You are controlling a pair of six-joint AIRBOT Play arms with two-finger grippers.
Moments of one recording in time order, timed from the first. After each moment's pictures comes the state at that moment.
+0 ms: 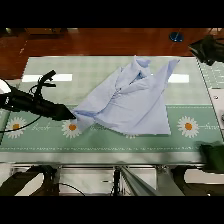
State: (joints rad) left arm 0.01 -1.03 0.87 0.79 -1.50 -1.18; right arm -0.41 -1.49 1.47 -0.57 0.99 1.26
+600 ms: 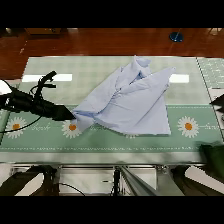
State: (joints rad) left arm 0.01 -1.03 0.87 0.80 -1.49 -1.13; right arm -0.78 -1.22 1.10 -1.11 1.50 1.25
